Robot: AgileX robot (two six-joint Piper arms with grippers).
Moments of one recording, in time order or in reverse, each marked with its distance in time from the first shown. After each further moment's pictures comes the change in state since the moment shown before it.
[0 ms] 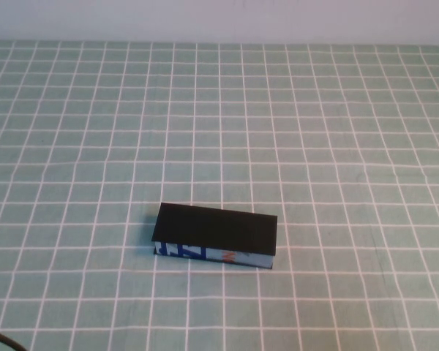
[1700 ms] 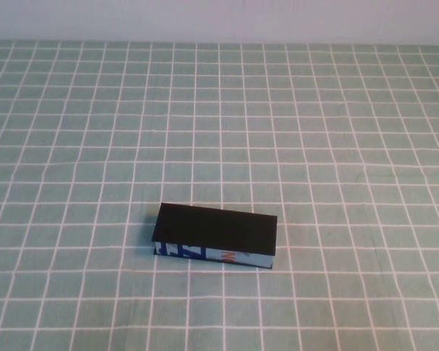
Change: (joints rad) right arm 0.000 -0.052 0.068 0.041 -0.001 0.000; left arm 0.000 -0.284 0.356 0.482 -0.129 -0.443
